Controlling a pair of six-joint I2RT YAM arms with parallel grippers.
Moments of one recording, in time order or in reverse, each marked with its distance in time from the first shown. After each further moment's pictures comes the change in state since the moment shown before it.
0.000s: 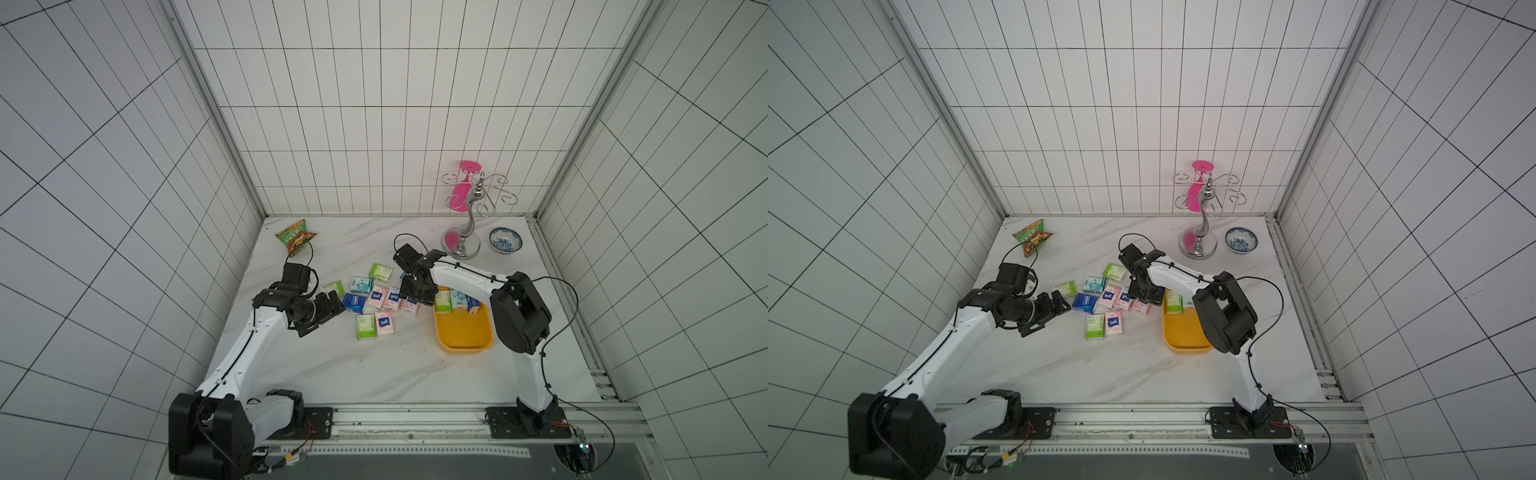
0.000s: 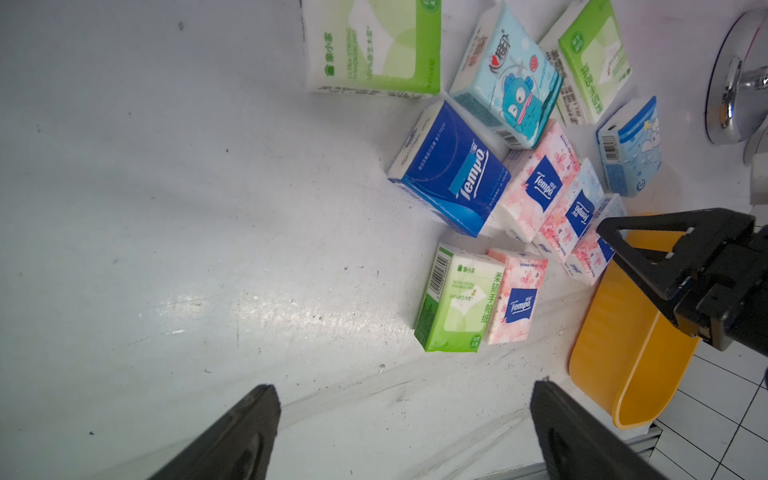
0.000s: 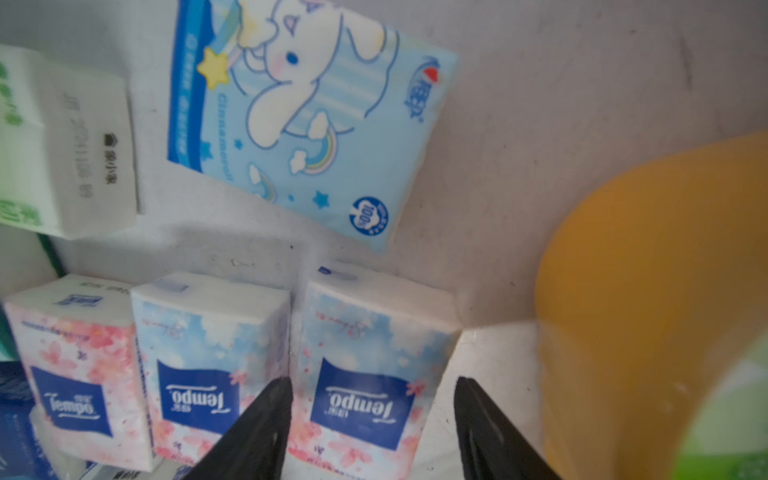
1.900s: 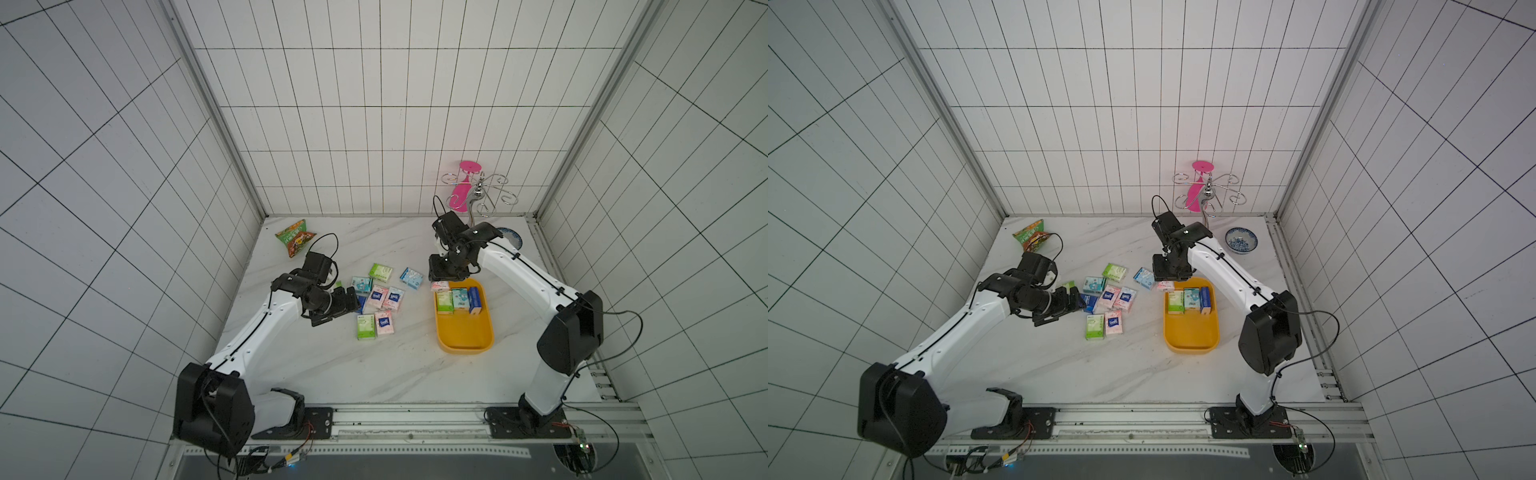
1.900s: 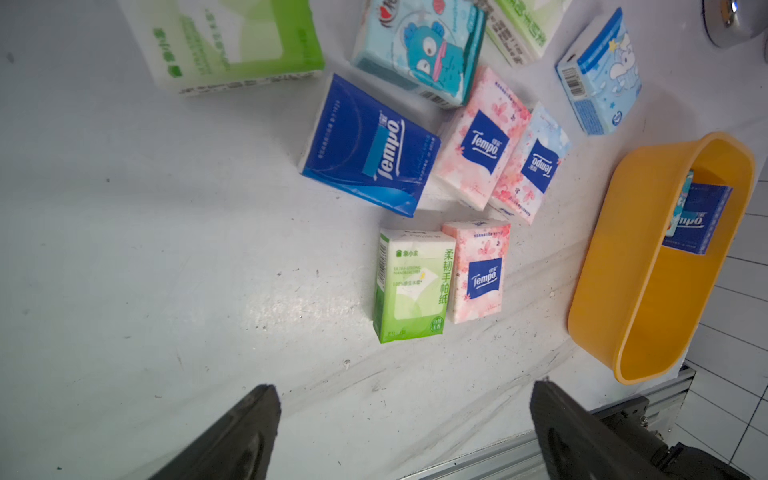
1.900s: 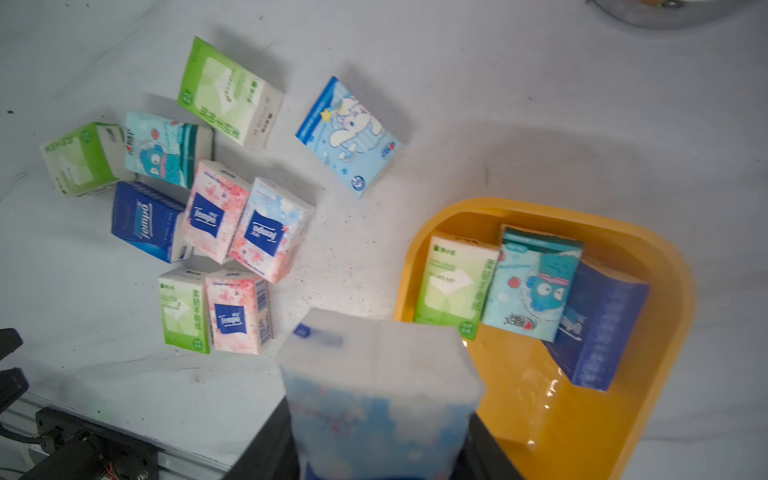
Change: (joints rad) left arm -0.202 0.143 0.153 -0.036 -0.030 0.045; right arm -0.207 -0.321 0.054 -0.270 -0.148 -0.534
